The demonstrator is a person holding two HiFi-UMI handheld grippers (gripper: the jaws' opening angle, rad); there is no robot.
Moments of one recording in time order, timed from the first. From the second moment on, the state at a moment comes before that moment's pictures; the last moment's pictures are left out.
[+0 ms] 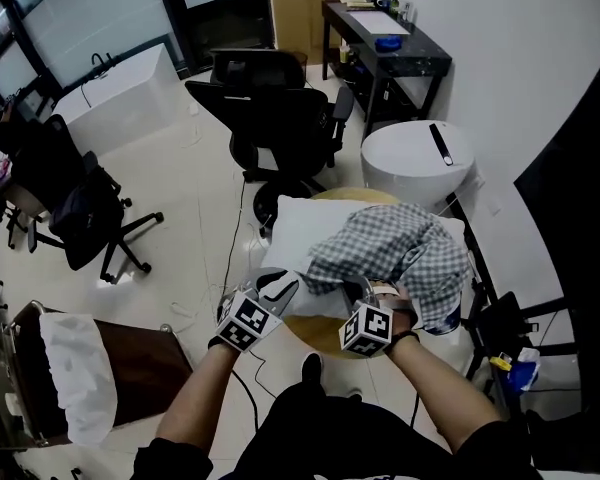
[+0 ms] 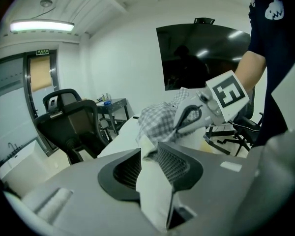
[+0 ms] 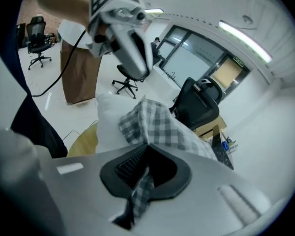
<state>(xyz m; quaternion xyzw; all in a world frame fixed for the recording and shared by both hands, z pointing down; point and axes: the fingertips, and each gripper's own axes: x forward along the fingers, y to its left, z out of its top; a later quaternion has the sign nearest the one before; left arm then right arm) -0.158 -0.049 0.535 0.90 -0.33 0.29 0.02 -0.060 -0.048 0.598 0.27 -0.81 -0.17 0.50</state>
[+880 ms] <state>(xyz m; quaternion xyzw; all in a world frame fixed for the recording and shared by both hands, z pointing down) -0.073 -0.044 0.596 0.84 -0.36 0.38 -0.10 -0.028 -0.097 0.454 0.38 -0.84 -0.09 0.37</state>
